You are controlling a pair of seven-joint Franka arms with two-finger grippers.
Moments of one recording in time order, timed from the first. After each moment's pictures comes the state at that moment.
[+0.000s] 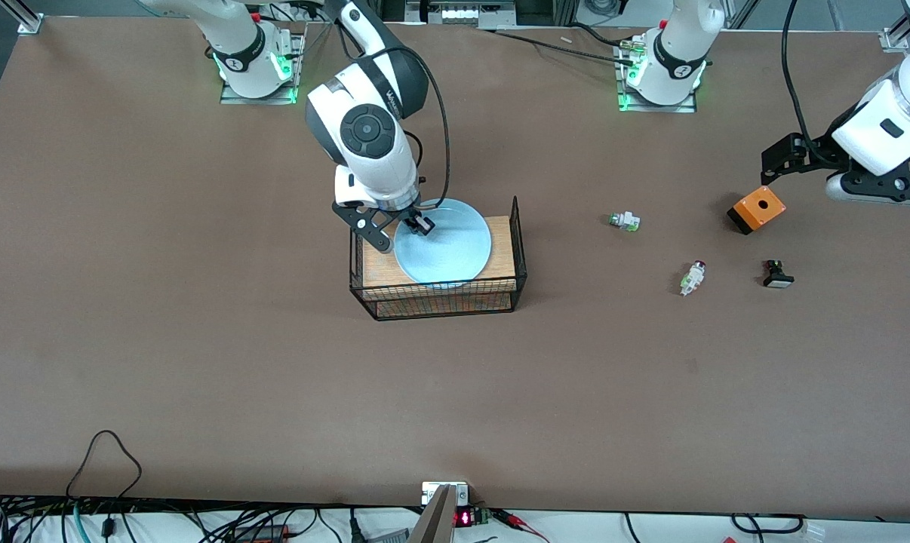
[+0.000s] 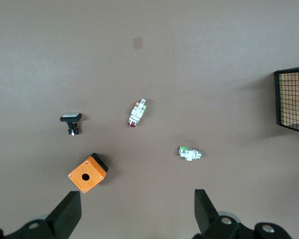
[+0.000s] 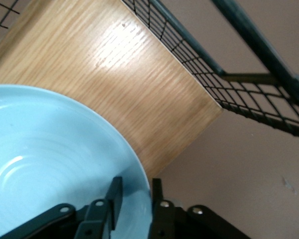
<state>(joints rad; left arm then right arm) 0.01 -0.04 -0.06 -1.70 0.00 1.58 0.03 0.74 0.44 -0.04 -1.69 0.11 2.09 1.38</state>
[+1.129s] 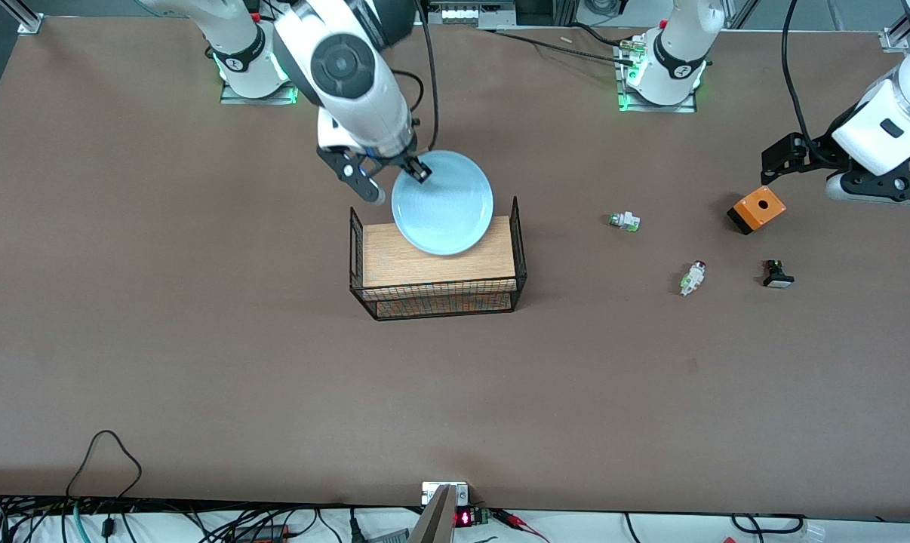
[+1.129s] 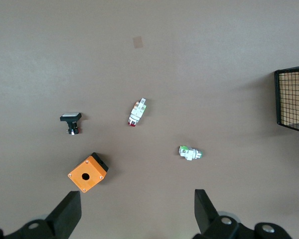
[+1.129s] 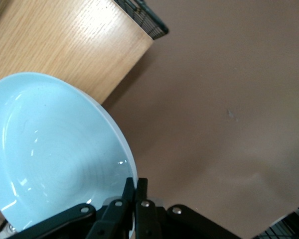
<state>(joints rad) 0.01 -0.04 -0.06 -1.70 0.00 1.58 0.03 0.75 0.25 -0.03 -1.61 0.23 1.75 1.44</state>
